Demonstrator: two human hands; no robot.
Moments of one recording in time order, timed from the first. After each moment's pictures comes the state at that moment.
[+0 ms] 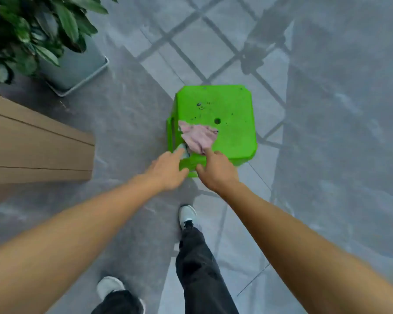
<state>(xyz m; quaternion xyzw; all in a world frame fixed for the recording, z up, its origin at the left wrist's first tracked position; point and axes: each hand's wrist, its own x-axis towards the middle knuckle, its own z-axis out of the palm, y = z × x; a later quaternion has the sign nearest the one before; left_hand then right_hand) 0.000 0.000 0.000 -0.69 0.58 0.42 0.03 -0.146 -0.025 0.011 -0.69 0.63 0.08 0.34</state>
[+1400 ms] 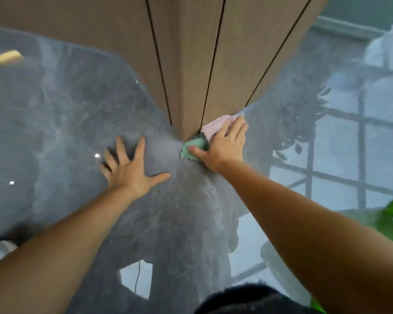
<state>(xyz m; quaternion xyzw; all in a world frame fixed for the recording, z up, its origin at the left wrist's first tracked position) 0.352 0.272 -0.611 -0.96 0.01 0.26 -0.09 0.330 0.056 -0.607 -0.93 0.26 0.15 0.19</state>
